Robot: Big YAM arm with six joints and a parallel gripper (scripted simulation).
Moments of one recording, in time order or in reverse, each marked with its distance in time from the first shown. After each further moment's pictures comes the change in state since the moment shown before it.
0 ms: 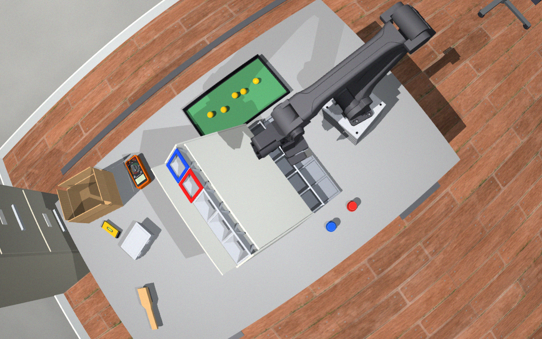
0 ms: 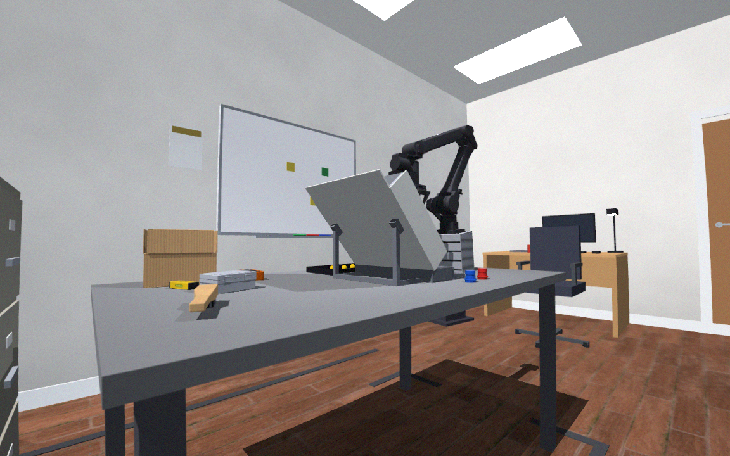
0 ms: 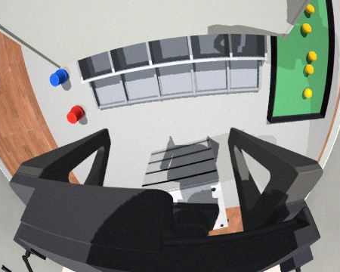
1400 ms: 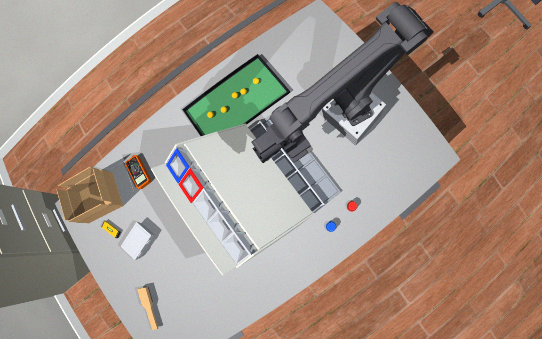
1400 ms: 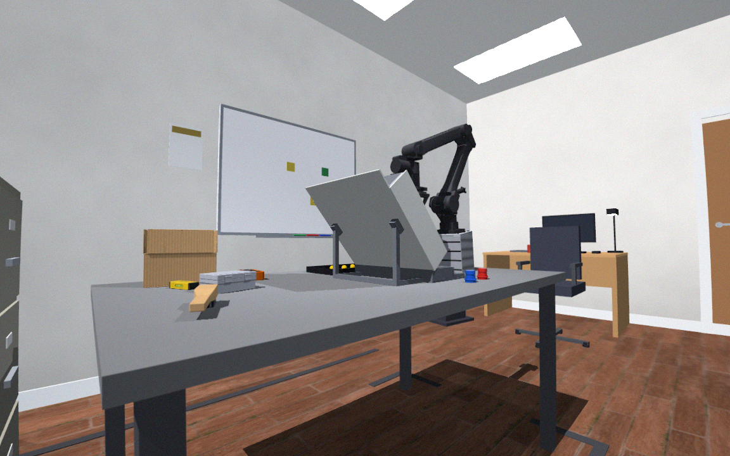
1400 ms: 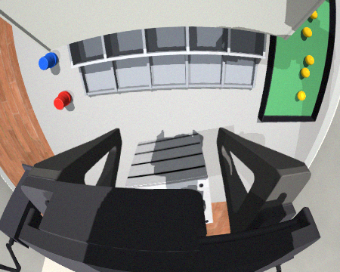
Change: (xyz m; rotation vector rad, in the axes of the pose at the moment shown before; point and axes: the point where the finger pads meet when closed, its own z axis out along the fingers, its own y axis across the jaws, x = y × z) arm 0.008 -0.003 0.006 0.035 0.057 -0.099
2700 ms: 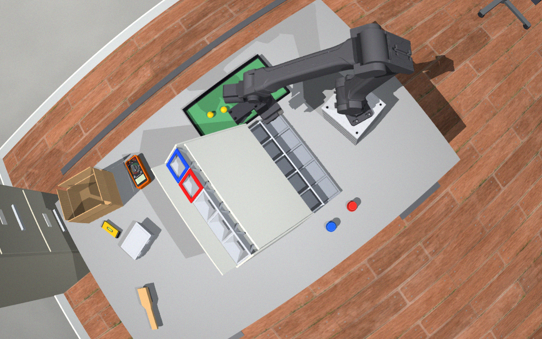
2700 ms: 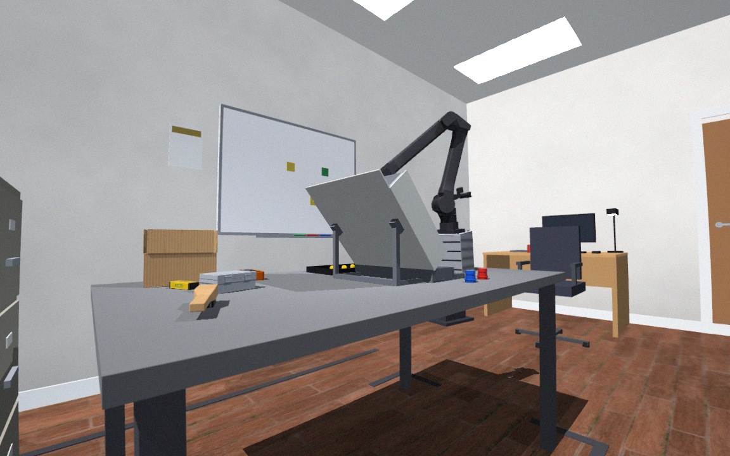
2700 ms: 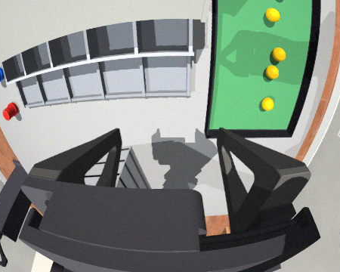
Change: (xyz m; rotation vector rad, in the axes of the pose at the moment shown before) arm 0.001 -0.157 0.066 -0.019 0.012 -0.026
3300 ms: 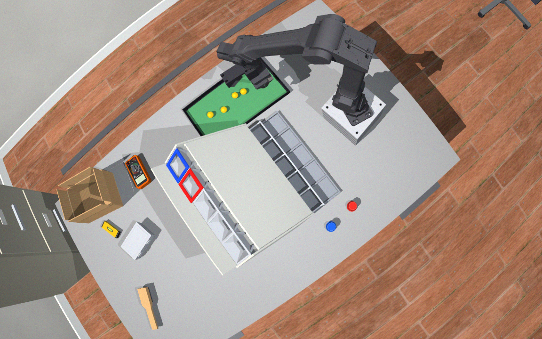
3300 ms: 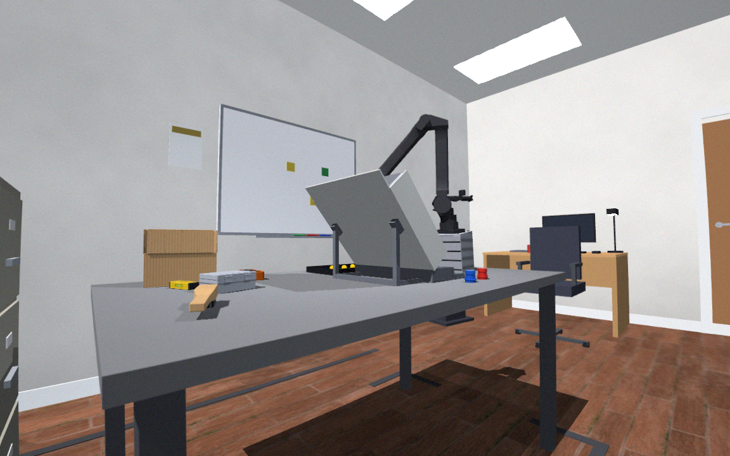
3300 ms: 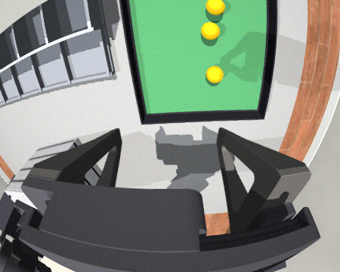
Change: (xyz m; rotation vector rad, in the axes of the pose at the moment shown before) arm 0.049 -0.125 0.029 -0.020 0.020 0.064
